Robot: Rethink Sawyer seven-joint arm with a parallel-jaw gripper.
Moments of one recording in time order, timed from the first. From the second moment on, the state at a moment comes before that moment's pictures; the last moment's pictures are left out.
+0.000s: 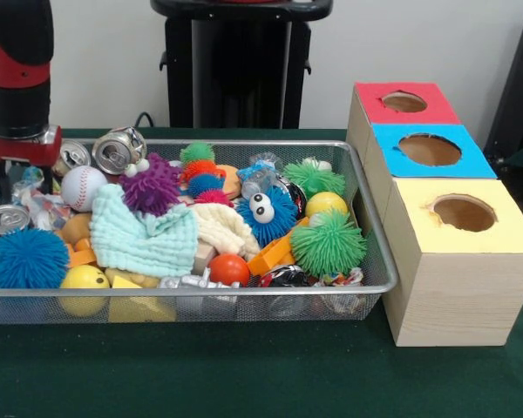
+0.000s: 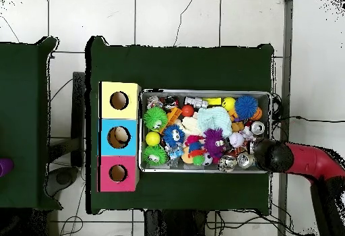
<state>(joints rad) -0.93 -0.50 0.31 1.56 -0.77 0.57 1.57</state>
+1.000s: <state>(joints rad) -1.09 -0.48 0.49 1.63 -0.79 0.48 1.57</state>
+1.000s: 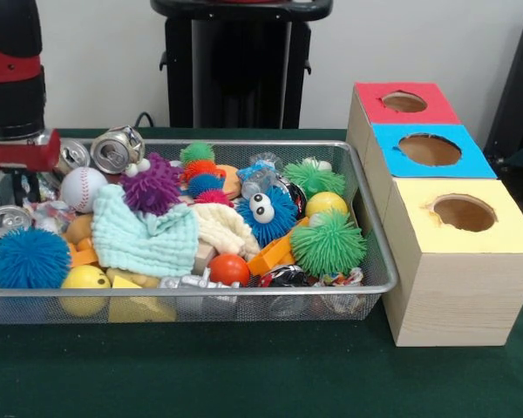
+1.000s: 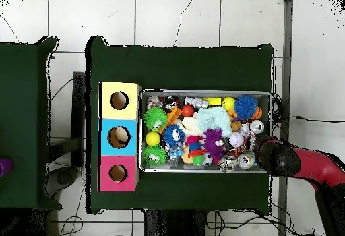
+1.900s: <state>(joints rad) -0.84 -0.80 0.49 1.83 -0.74 0.60 1.57</state>
